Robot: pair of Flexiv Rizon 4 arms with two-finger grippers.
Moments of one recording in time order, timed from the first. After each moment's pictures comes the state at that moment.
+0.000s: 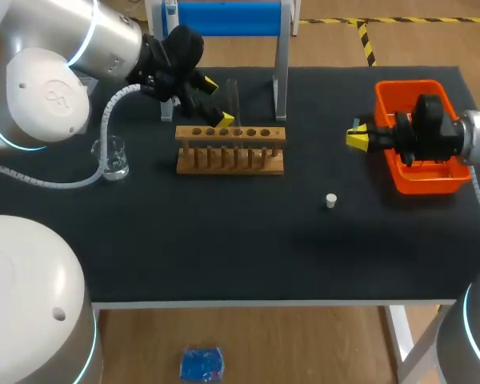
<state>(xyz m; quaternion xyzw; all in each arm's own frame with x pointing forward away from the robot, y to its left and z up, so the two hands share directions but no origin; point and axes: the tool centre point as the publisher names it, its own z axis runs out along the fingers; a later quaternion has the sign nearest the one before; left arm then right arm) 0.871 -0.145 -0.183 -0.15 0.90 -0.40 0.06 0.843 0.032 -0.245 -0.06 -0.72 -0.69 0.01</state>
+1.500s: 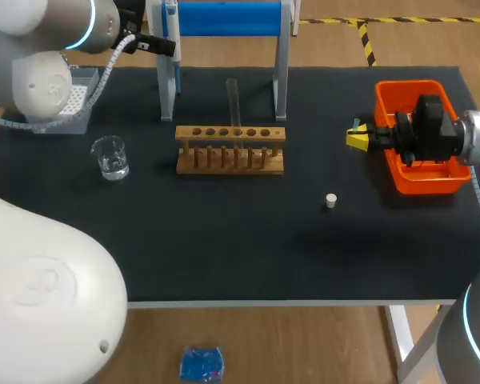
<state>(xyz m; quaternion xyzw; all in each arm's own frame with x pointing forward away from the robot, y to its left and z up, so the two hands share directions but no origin) 1.062 -0.009 -0.188 -0.50 0.76 -0.35 0.23 0.842 0.032 -0.245 -0.06 -0.72 -0.69 0.01</state>
